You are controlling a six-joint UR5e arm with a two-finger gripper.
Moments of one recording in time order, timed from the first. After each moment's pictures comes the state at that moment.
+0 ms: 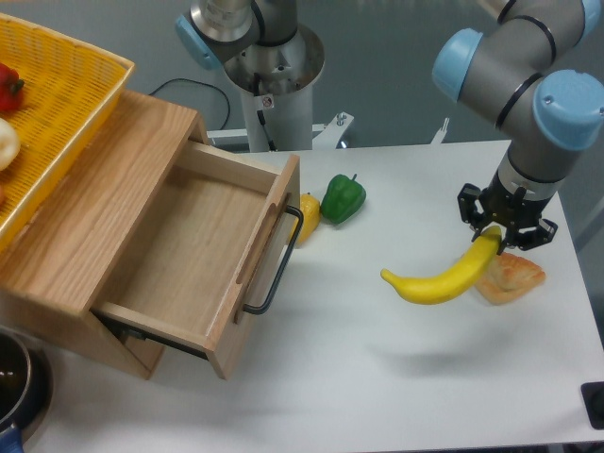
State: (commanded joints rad) arm 2.80 -2.00 -1.31 -1.37 1.53 1.31
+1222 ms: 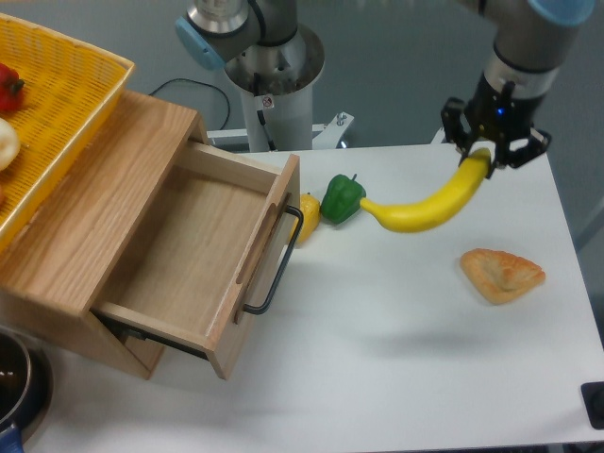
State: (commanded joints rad) arm 2.81 -1.74 -1.30 -1.66 1.54 1.23
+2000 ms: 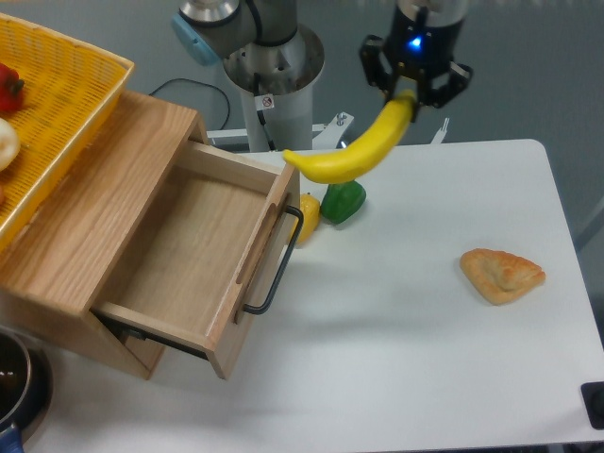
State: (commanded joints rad) arm 2.63 -1.58 -1.34 -1.86 1.53 0.92
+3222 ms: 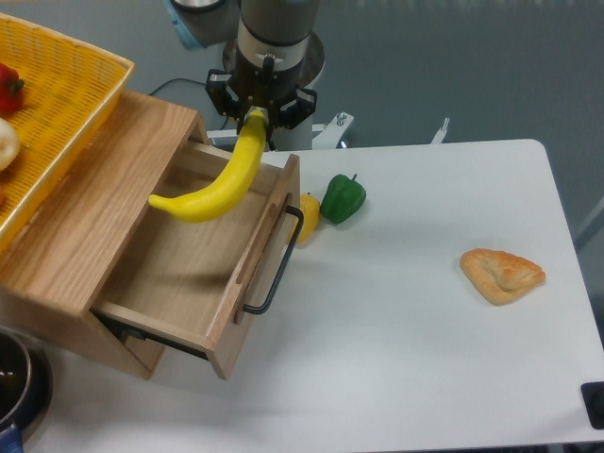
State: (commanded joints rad) arm 2.40 -1.63 -1.42 -1.85 1.41 0.44
